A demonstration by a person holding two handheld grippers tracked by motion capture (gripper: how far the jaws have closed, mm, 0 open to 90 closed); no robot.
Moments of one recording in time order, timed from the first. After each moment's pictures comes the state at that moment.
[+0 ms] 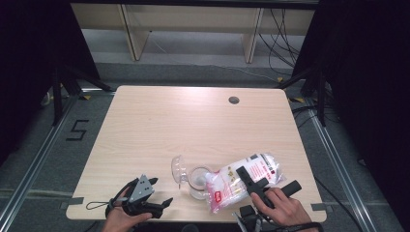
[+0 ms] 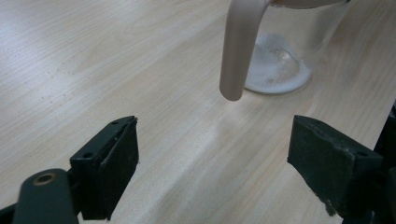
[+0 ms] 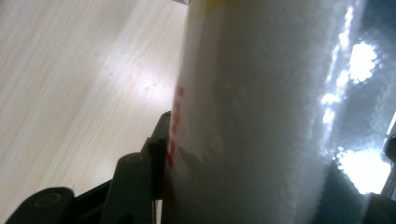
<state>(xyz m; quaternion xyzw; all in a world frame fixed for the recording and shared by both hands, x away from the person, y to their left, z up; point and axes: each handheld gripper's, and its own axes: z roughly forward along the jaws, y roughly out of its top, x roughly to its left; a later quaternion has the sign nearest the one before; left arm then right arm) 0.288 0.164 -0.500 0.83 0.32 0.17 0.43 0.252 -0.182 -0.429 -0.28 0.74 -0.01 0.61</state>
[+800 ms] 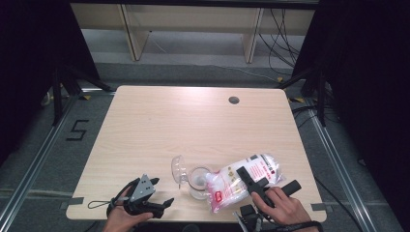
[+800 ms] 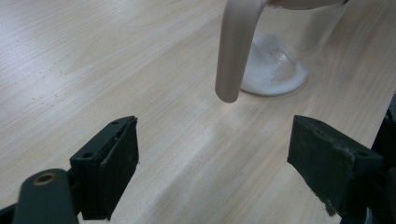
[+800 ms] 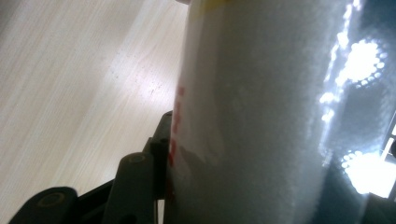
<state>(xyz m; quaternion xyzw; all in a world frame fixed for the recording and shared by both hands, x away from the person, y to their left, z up) 0.291 0.160 -0.501 0.83 0.31 0.17 0.44 0.254 -0.184 -0.433 -0.27 0.75 -0.01 0.60</state>
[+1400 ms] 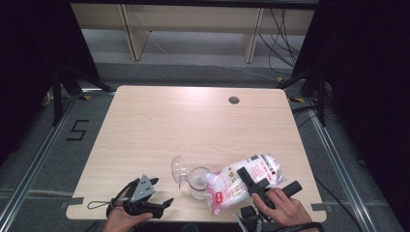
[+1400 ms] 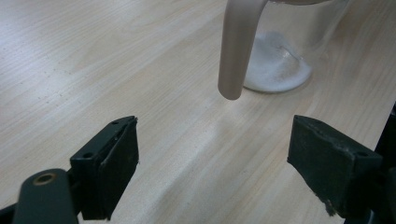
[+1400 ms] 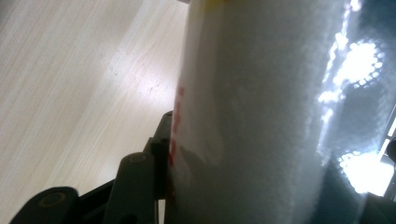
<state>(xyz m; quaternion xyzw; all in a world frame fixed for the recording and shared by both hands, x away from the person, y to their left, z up) 0.289 0.163 -0.501 0.83 0.31 0.17 0.43 0.251 -0.184 -0.431 -0.28 0.75 -0.01 0.60</state>
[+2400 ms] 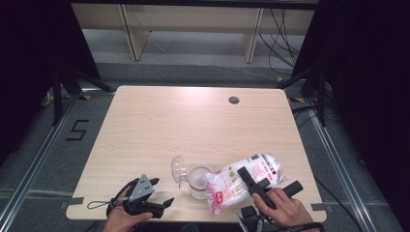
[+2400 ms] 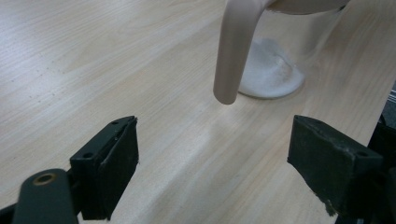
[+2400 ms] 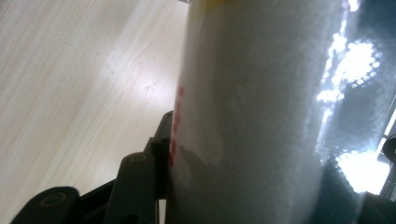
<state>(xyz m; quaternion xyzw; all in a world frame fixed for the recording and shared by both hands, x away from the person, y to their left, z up) 0.288 0.162 -0.501 0.83 0.32 0.15 0.44 0.250 -0.185 -0.429 -0.28 0.74 -0.01 0.61</state>
